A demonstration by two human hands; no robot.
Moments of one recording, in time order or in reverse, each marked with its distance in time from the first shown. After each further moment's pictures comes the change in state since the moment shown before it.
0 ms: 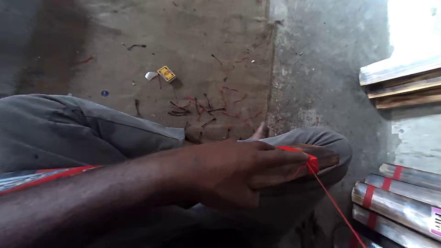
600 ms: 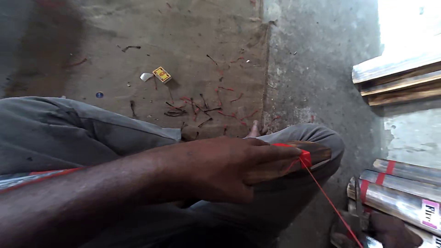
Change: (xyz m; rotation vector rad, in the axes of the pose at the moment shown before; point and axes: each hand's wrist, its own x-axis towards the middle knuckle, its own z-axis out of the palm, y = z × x) left_hand 0.001 0.002 -0.004 -0.008 -0.031 -0.011; right_hand 0.029 -0.110 -0.205 -0.065 0.256 -0.690
